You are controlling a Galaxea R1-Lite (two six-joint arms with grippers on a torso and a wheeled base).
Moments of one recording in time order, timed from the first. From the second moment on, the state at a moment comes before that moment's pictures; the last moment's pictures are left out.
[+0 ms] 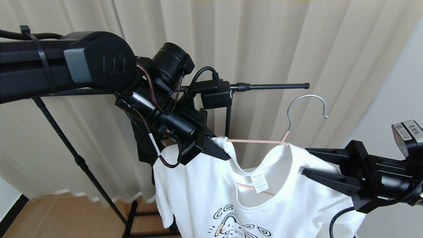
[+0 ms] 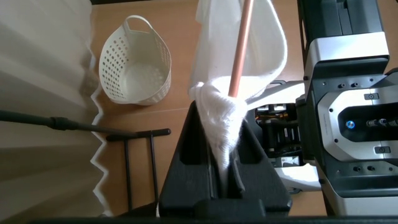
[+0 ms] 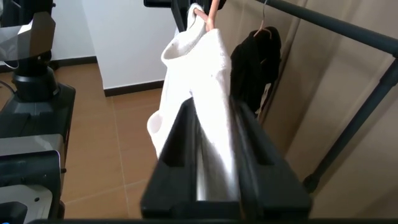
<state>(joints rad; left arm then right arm) -0.60 1.98 -1.91 0.89 -0.68 0.85 0.20 1.56 -0.30 -1.31 1.06 -0.03</state>
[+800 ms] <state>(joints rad) -0.56 1.93 -1.89 0.89 -0.68 0.85 0.18 1.56 -0.31 -1.31 1.06 -0.03</state>
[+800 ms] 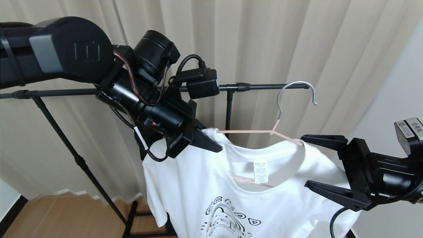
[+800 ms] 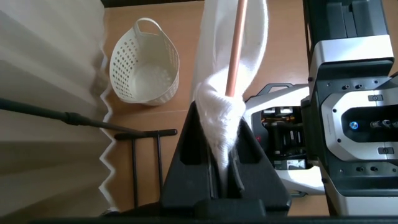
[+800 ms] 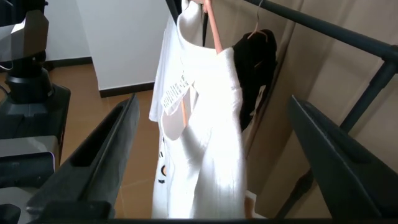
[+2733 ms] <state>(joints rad) -0.28 1.41 -1.29 0.56 -0.68 0.69 0.17 1.80 -0.35 -1.31 0.92 -0.26</state>
